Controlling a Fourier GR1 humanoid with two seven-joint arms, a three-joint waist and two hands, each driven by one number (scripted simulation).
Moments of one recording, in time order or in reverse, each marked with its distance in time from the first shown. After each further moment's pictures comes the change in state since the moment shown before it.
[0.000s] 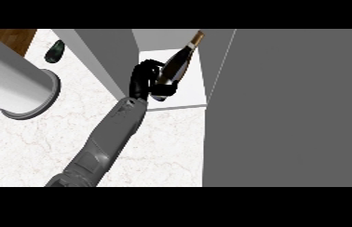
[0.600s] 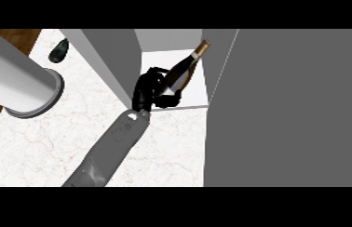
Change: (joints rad) left arm 0.164 0.007 -0.129 -0.268 -0.132 -0.018 0.180; right arm -0.016 0.006 0.016 -0.008 0.024 -0.029 0.018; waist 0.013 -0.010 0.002
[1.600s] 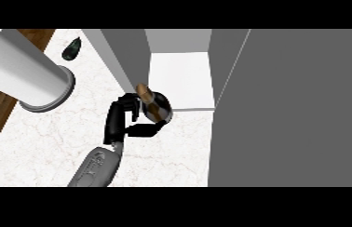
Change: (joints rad) left arm 0.441 0.056 0.079 -0.489 -0.024 -0.129 -0.094; right arm -0.002 0.017 0.028 -0.002 0.031 -0.028 0.004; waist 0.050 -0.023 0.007
